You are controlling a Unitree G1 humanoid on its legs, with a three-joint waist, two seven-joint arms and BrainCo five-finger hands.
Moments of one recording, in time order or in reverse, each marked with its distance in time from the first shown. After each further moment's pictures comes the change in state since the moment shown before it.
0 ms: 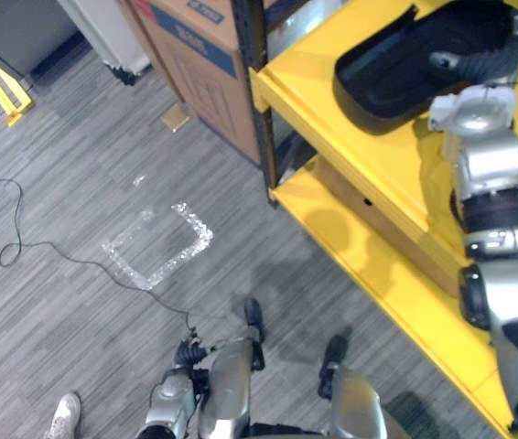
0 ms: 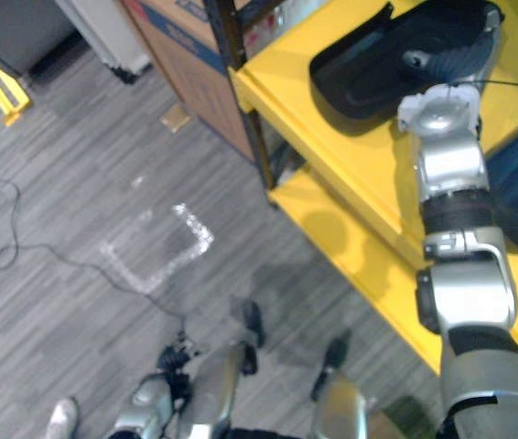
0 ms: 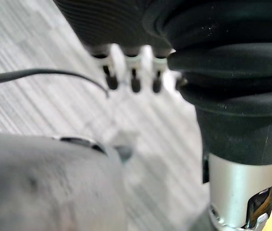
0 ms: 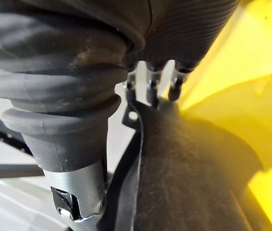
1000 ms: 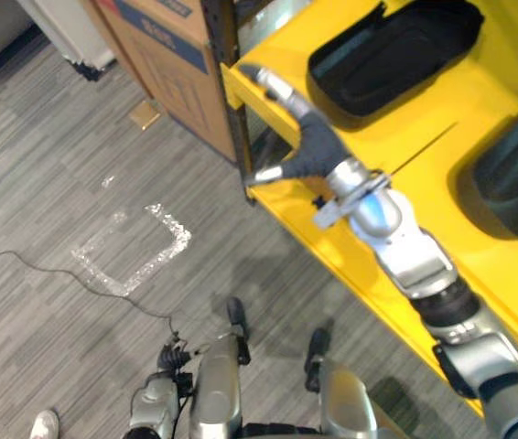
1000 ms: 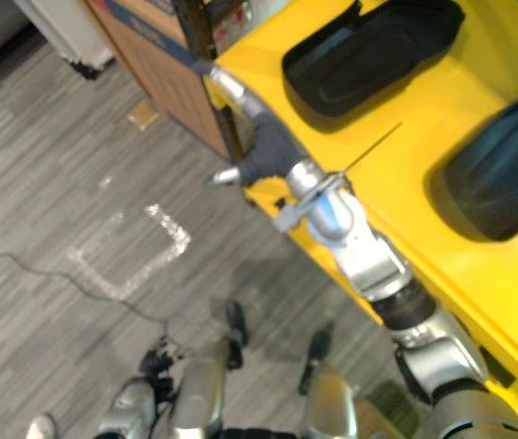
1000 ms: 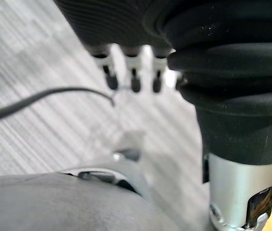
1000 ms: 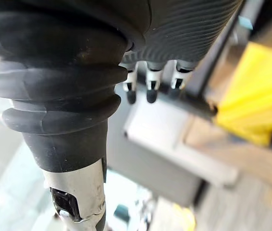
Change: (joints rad) left arm -0.001 0.076 0.019 0.068 0.004 -0.012 0.006; right arm 0.440 0.102 0.362 -0.845 -0.042 -0.293 0.692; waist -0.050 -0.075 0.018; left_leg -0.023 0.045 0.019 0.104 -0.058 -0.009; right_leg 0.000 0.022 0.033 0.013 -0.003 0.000
